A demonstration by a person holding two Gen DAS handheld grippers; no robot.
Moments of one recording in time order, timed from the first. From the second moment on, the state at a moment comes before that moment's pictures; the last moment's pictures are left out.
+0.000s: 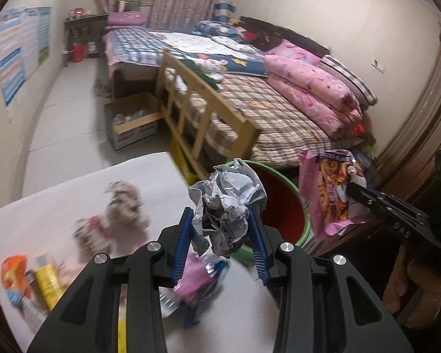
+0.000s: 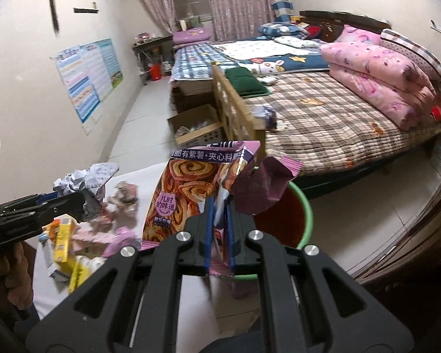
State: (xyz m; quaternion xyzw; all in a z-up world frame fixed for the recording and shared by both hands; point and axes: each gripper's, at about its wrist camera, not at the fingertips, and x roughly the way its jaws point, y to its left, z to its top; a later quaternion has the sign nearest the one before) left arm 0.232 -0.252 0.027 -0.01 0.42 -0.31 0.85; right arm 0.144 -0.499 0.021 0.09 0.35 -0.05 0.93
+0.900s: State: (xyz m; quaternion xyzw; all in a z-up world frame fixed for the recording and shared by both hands) left arm 0.306 -0.366 -0.053 0.00 0.49 -0.33 0.80; right arm 0.211 -0.547 -0.078 0.09 0.44 -0.06 0.89
